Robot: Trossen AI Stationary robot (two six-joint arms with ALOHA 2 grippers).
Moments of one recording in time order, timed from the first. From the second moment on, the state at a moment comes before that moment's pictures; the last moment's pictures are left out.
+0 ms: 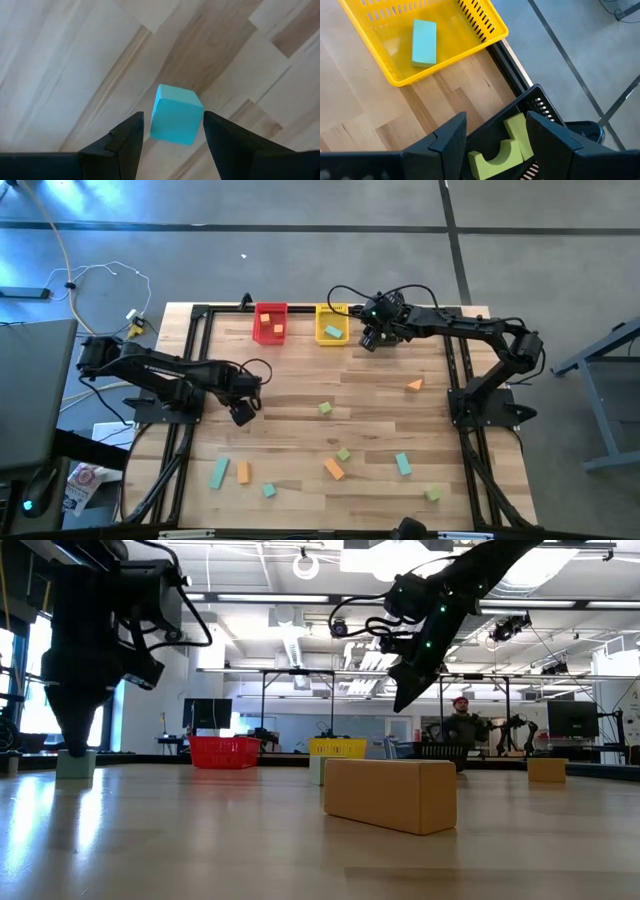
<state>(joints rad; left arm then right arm) 0.11 1.26 0.60 -0.88 -0.04 -0.67 -0.52 1.57 1.06 -0.40 0.33 -0.16</state>
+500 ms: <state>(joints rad) 0.11 1.36 0.60 -0.84 -0.04 -0.62 -0.52 1.57 1.06 -0.41 0.33 -0.16</state>
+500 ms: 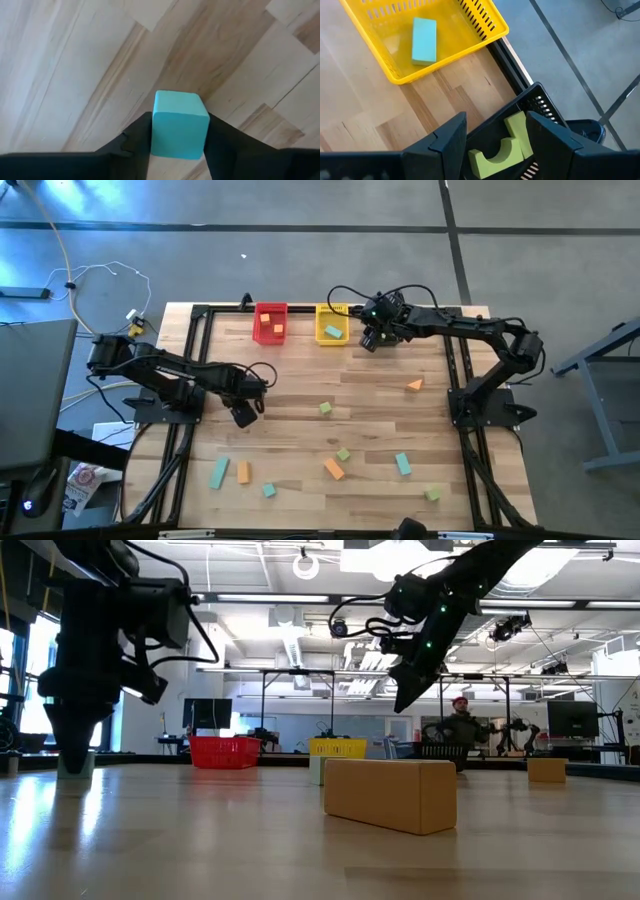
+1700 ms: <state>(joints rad) 0.30 1.36 0.70 -0.15 -0.16 -0.27 -0.27 1.57 1.07 -0.43 0.32 0.00</state>
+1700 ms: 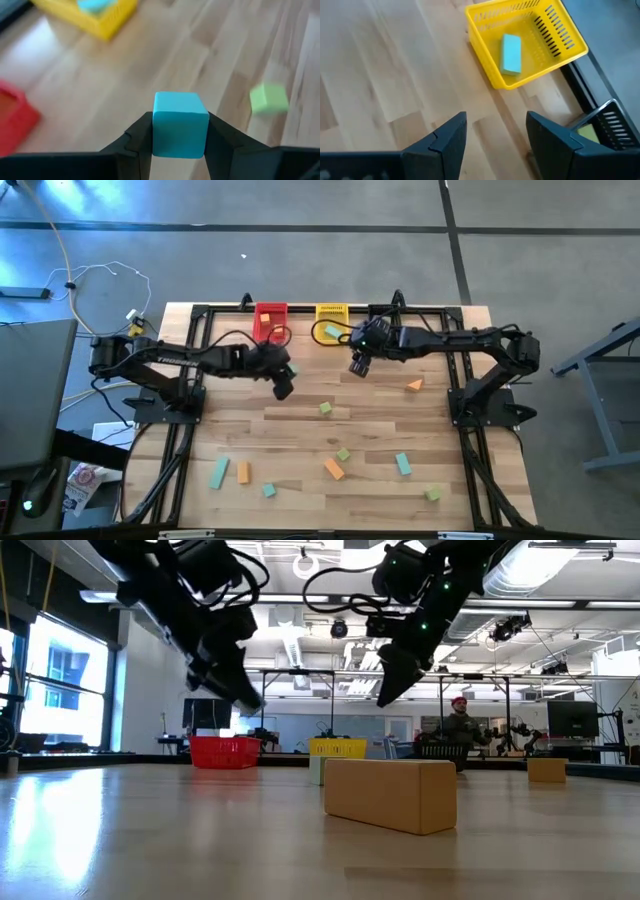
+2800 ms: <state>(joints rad) 0.63 1.39 0.84 0.46 -0.01 0.12 -0.20 1.57 1.07 -0.38 0.31 0.13</state>
